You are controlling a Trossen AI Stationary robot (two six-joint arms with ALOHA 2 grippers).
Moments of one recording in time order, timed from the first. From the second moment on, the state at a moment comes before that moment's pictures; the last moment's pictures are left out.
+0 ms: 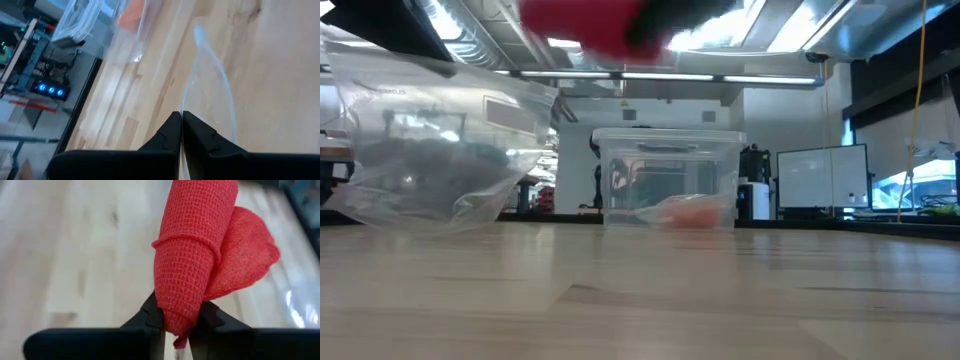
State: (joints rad) left arm -0.84 1.74 1.27 -1.36 -0.97 -1.15; right arm 0.49 1.92 1.53 -0.50 0.56 0.25
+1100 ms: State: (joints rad) left arm -0.78 1.74 1.27 -1.16 -1.01 -1.05; right arm 0.44 2.06 1.56 -0.37 0.52 0.23
